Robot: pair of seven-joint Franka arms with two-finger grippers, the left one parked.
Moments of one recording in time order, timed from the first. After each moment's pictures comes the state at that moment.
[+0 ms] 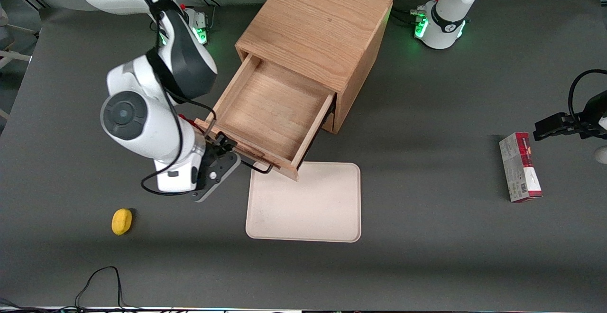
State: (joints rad) arm 0.47 0.53 -0.12 -1.16 0.14 1.67 -0.42
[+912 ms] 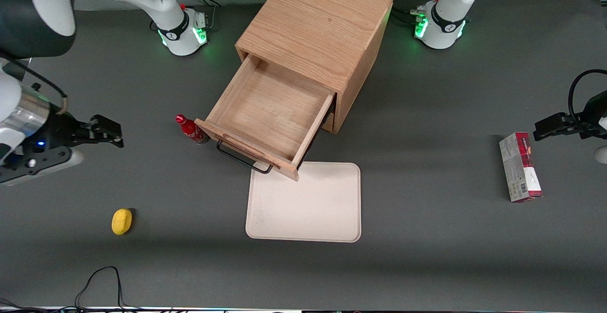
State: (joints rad) arm 0.43 0.35 -0.44 -1.14 0.14 1.46 -0.23
